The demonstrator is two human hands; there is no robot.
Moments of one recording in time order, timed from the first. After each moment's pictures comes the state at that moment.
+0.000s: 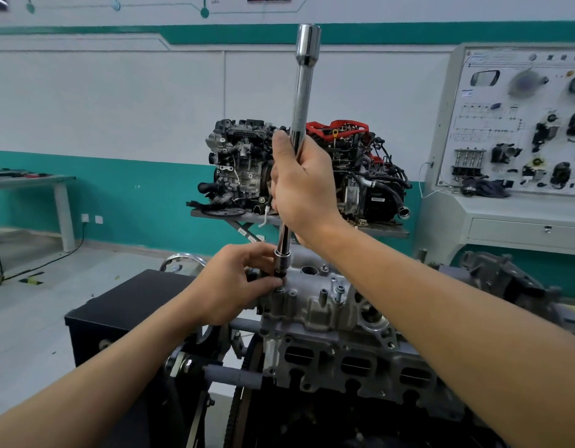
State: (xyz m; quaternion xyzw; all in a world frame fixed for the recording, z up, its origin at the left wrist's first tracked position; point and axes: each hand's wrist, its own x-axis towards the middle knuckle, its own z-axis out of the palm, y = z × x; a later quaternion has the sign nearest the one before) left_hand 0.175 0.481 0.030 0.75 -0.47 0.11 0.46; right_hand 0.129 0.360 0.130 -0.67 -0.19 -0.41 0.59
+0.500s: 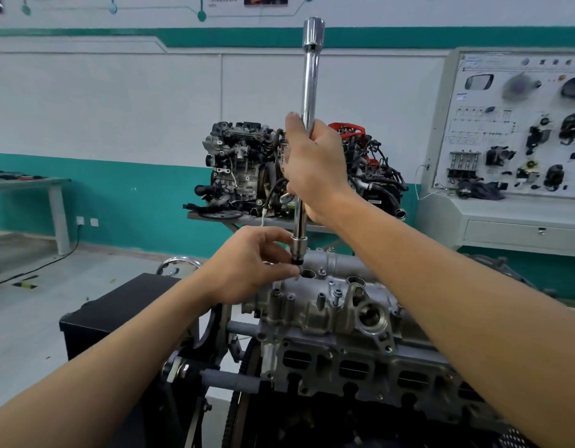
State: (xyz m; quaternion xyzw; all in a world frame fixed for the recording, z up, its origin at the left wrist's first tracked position) left_hand 0.175 0.461 0.060 0.75 -0.46 0.01 0.48; right_hand 0.133 0.344 0.163 -0.69 -0.11 -0.41 0.58
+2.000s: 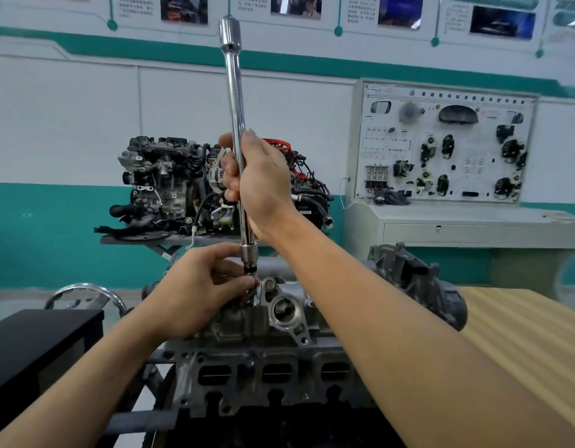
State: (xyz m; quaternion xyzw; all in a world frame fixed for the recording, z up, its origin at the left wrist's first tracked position) left_hand 0.146 0.410 0.034 0.70 -0.50 0.01 0.52; right_hand 0.100 0.305 0.133 -0.63 -0.17 -0.38 0.66
